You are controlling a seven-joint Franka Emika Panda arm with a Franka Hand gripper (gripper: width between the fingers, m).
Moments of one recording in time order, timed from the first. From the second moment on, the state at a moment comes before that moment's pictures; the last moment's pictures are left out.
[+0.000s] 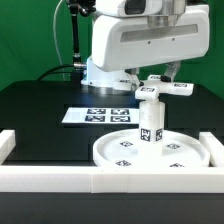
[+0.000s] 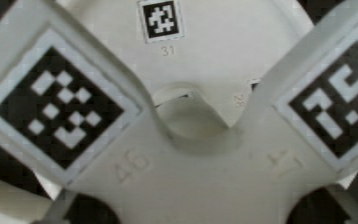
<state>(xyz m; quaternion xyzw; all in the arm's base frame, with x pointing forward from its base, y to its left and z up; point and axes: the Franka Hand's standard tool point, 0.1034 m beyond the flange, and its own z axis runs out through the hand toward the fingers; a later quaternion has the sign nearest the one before) 0.562 0.037 0.117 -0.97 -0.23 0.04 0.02</state>
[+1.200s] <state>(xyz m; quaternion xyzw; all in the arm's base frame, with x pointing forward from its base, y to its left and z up) 0.563 0.038 0.103 -0.97 -0.23 0.04 0.02</state>
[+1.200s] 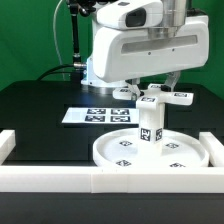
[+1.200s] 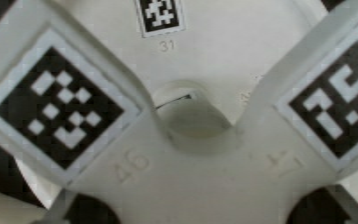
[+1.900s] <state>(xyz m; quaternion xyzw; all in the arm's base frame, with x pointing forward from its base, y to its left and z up) 0.563 0.039 0.103 -0.98 -0.18 0.04 0.02</state>
